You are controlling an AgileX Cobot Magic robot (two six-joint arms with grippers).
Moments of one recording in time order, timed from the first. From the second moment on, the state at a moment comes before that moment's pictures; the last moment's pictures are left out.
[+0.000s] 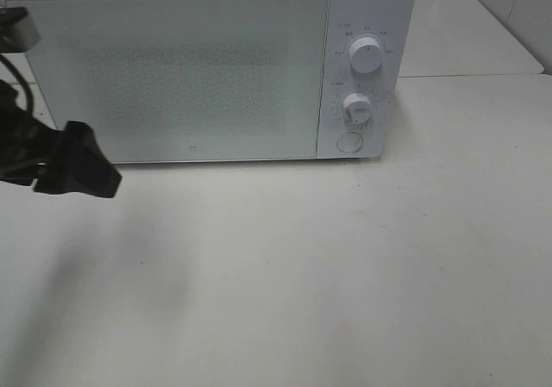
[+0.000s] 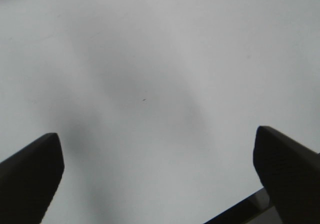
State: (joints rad) left arm -0.30 1.35 -0.81 -0.41 0.67 0.33; right arm 0.07 0.00 -0.51 -0.12 1.05 0.11
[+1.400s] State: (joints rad) left arm 0.06 0.42 -0.59 -0.07 1.00 0.10; right arm 0.07 0.00 -0.51 -0.12 1.05 0.11
